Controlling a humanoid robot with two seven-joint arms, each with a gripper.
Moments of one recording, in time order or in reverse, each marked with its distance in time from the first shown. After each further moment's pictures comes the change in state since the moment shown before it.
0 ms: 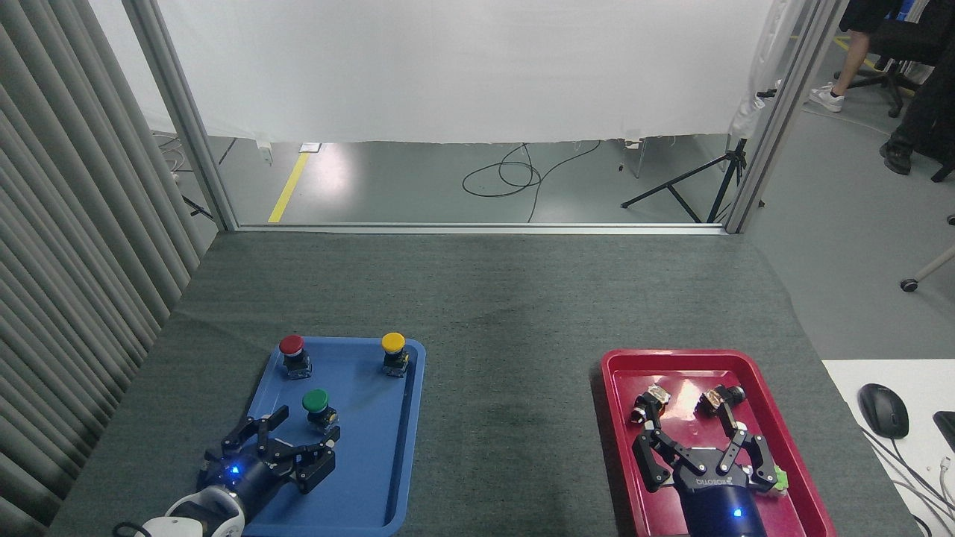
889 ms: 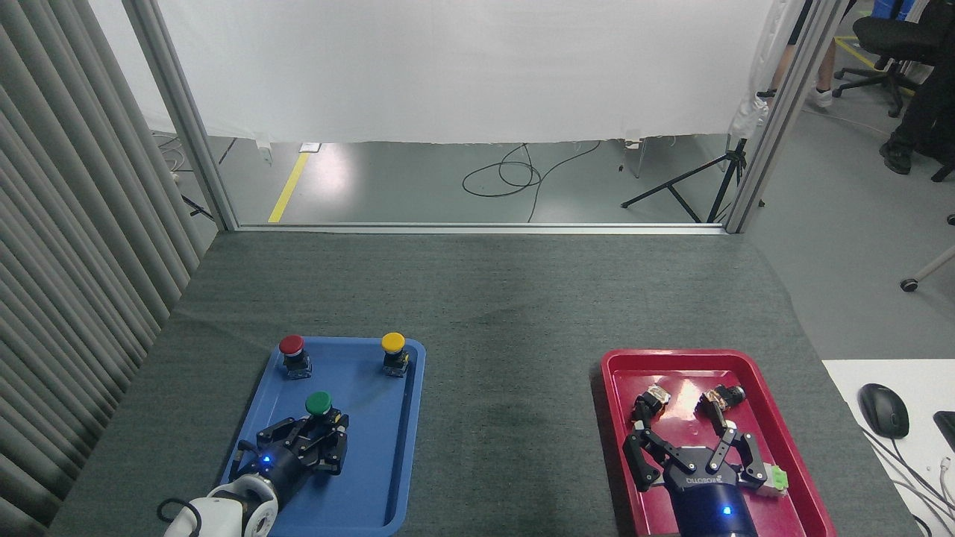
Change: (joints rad) left arm -0.120 -0.084 -0.052 0.214 0.002 0.073 -0.009; right arm -0.005 0.009 0.021 0.000 0.019 0.011 0.020
